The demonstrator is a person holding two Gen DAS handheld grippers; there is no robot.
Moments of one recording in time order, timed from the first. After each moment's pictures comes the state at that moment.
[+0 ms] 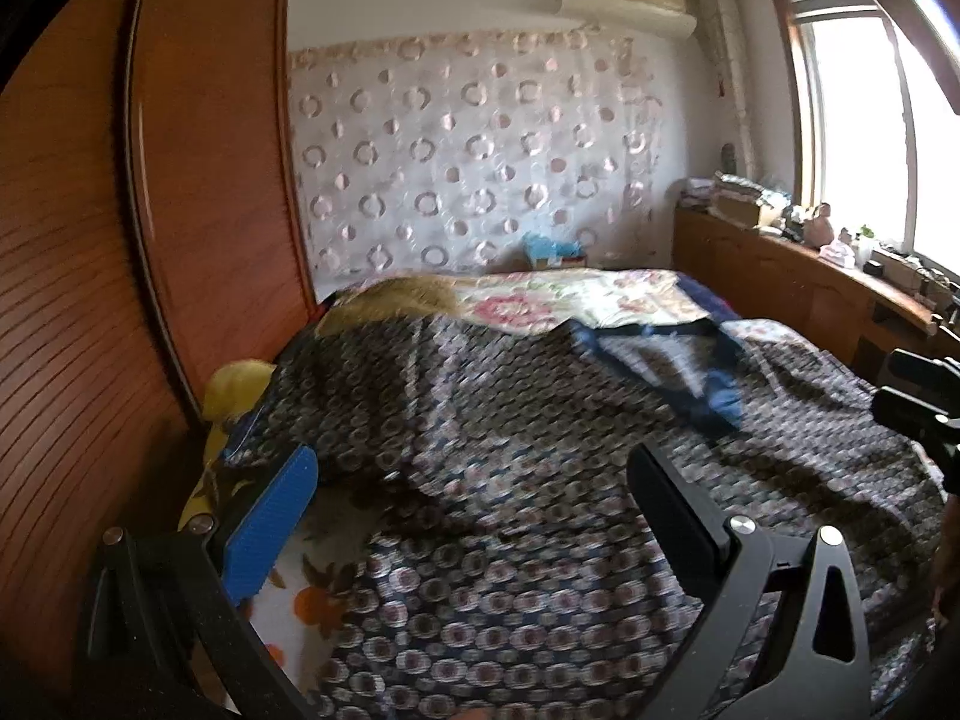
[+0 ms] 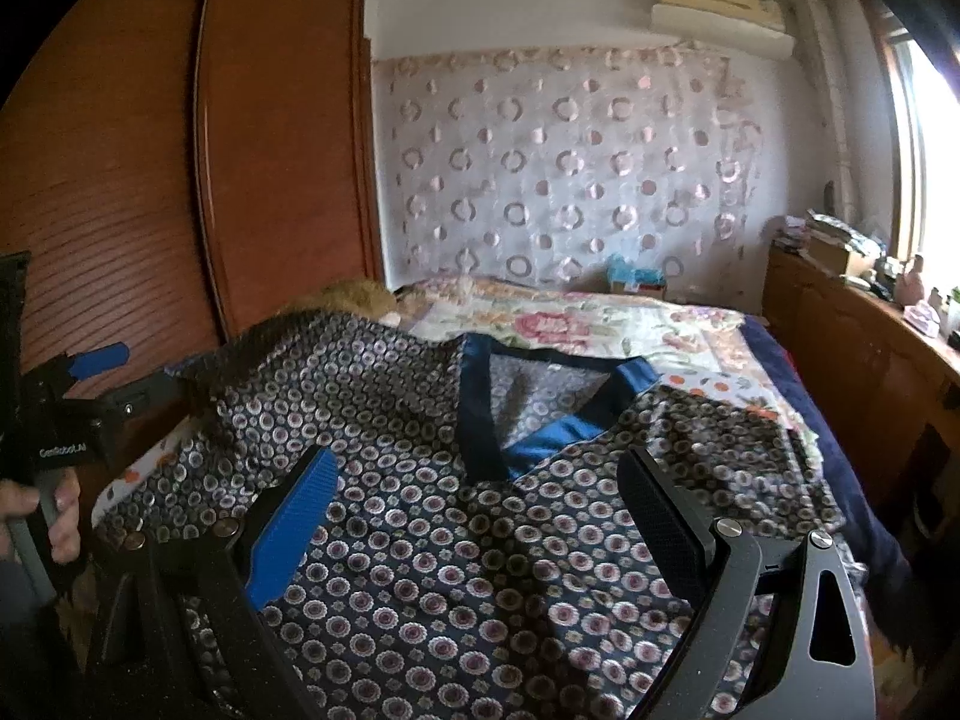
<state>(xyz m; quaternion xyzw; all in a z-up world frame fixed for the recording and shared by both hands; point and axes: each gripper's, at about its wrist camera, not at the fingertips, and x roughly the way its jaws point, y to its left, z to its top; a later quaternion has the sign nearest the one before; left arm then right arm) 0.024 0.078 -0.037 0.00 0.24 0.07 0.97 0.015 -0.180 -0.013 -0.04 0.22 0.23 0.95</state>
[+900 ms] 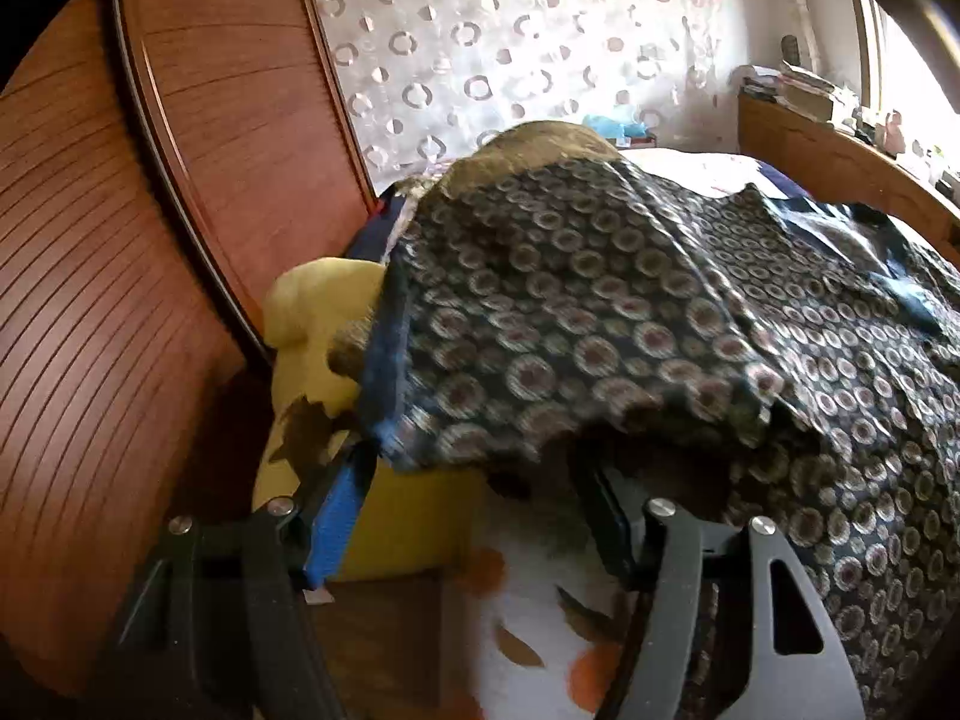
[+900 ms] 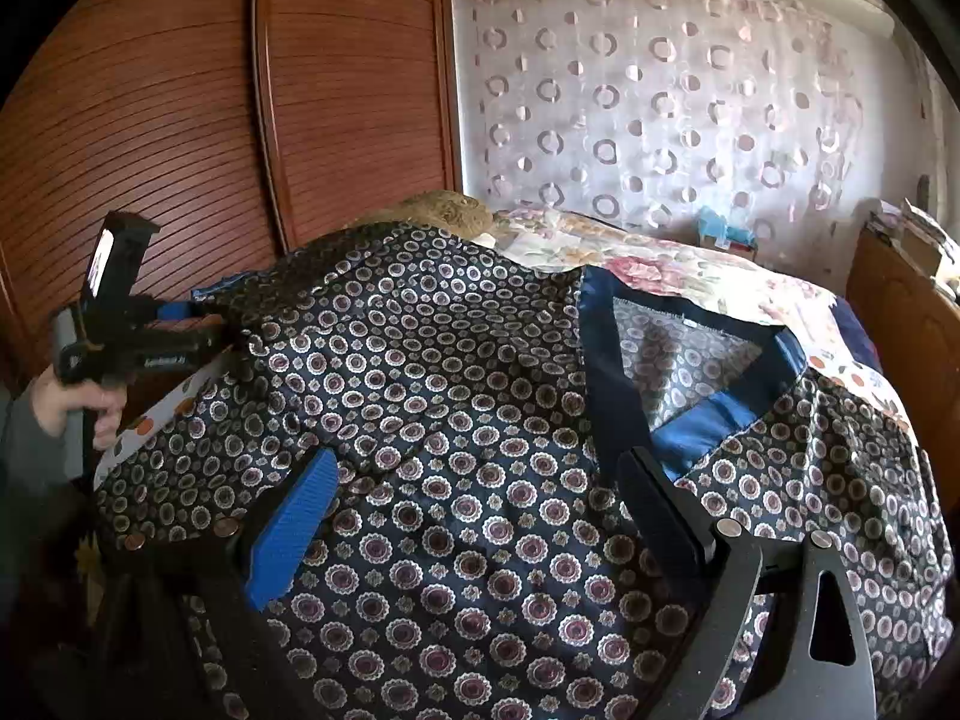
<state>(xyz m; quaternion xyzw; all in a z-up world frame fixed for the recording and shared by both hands) 0.096 0.203 -0.106 0.05 0.37 0.12 0.92 0.075 -0.127 -0.031 -0.09 0.27 0.30 0.91</state>
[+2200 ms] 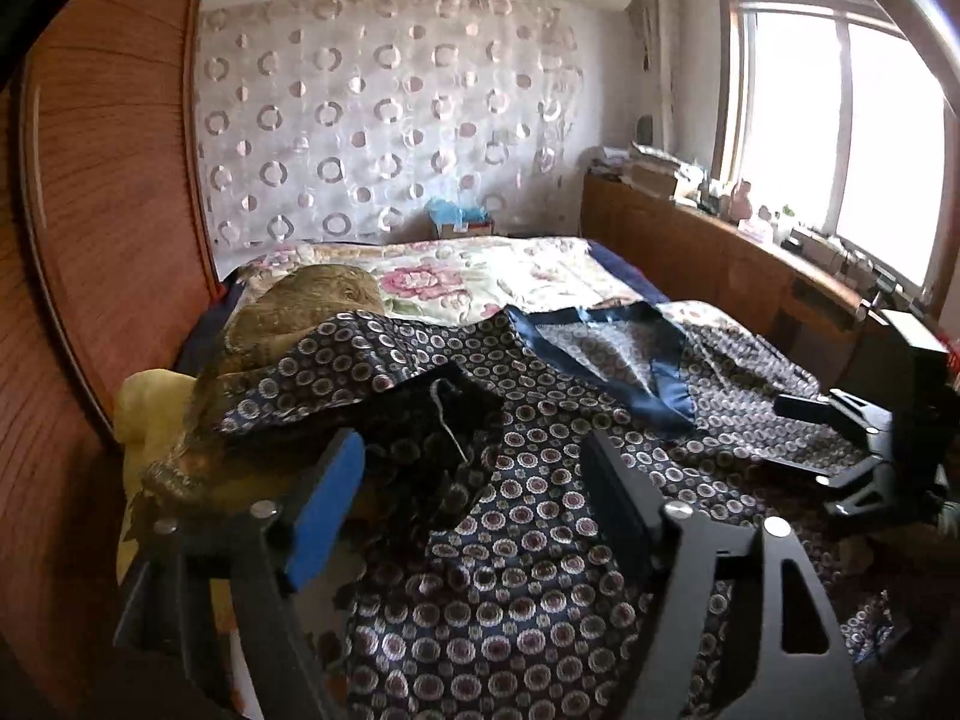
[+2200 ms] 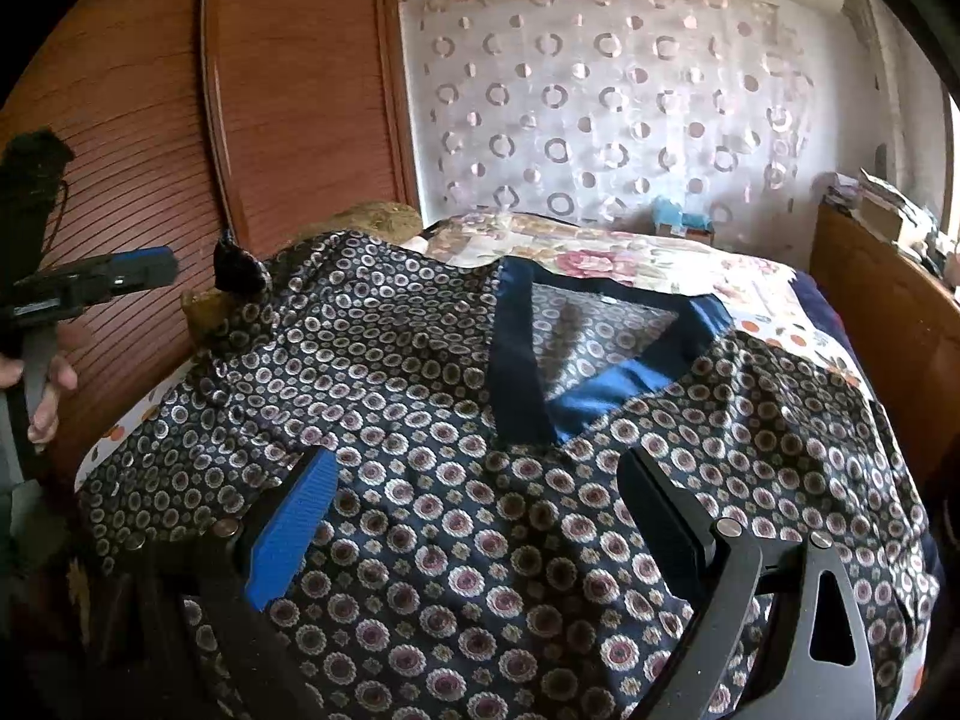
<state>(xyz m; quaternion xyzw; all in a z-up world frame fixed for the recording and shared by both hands) 0.061 0.112 -0.017 -0.01 0.28 -0.07 0.96 0.074 -0.172 -0.031 -0.06 0.27 0.28 0.92</state>
